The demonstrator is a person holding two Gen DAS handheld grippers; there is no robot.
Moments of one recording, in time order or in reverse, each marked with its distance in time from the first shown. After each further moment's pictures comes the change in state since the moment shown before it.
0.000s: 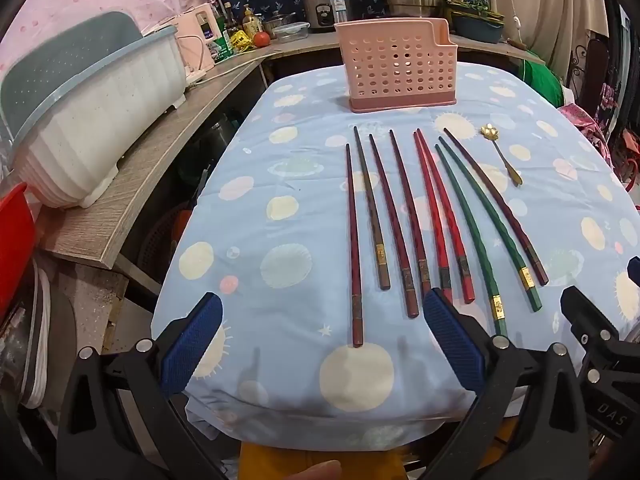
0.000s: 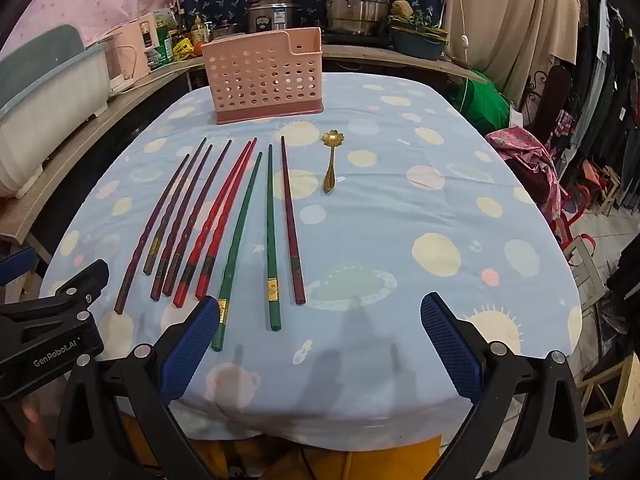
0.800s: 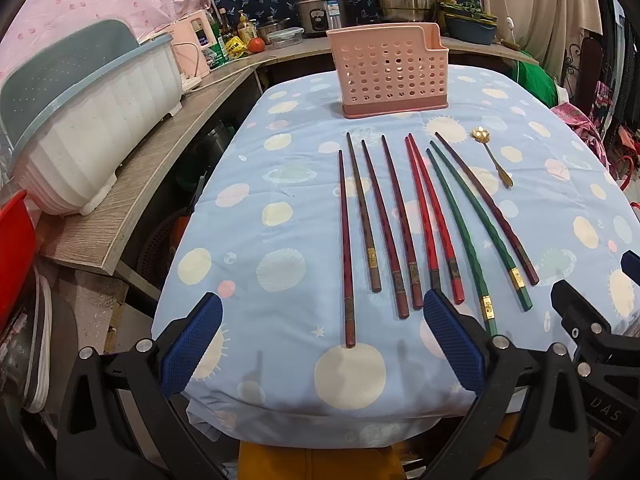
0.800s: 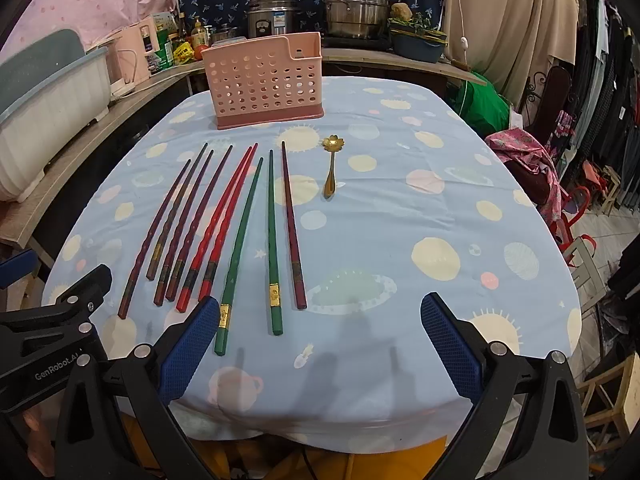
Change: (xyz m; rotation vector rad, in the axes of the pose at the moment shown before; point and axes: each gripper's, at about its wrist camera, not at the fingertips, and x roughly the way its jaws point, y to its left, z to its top) left arm -0.007 -0.003 0.000 0.013 -0.017 -0.012; right arm -0.004 0.000 0.003 0.007 -0.016 0.017
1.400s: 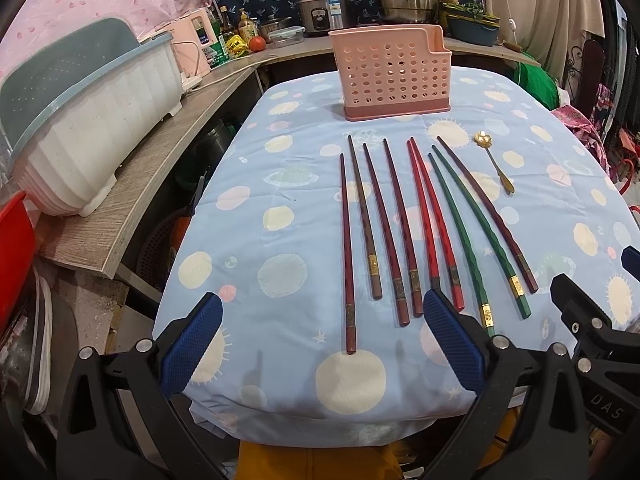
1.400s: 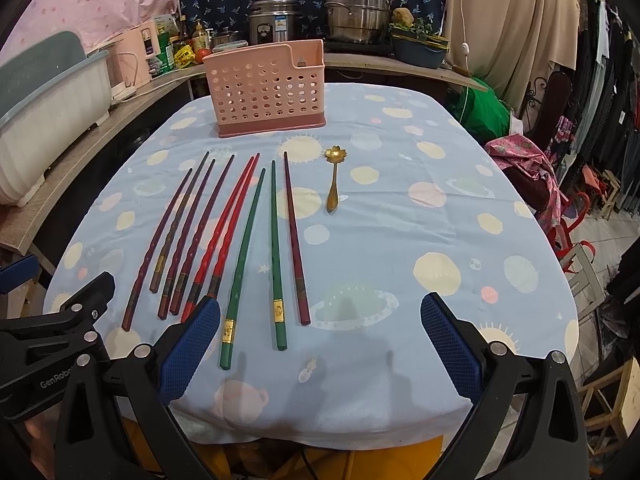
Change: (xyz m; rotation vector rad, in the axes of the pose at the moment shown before) left arm 0.001 0.001 0.007 -0.006 0.005 -0.002; right arm 0.001 0.001 0.009 -0.006 -0.010 -0.002
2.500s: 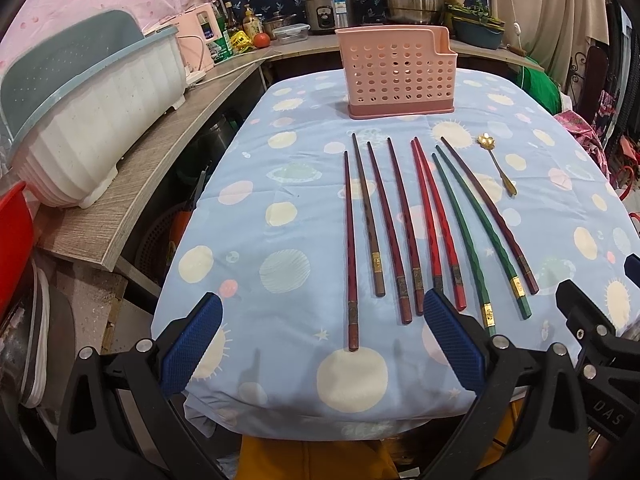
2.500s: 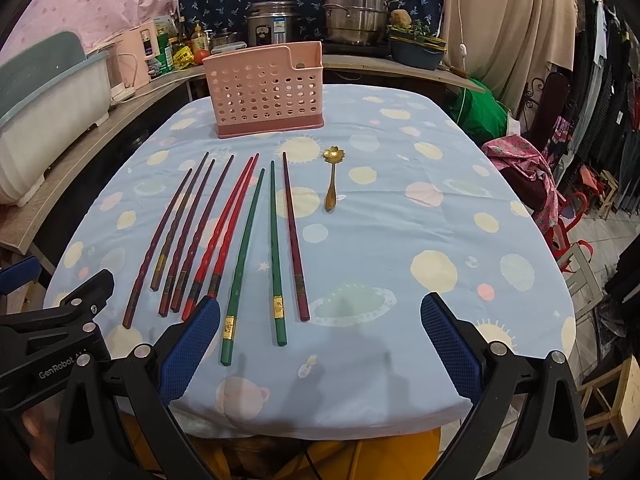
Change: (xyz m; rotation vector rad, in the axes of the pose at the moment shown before) left arm 0.000 0.006 -0.002 -0.025 0.006 -0.006; right arm -0.006 0.002 -0.003 0.003 -0.011 -0.010
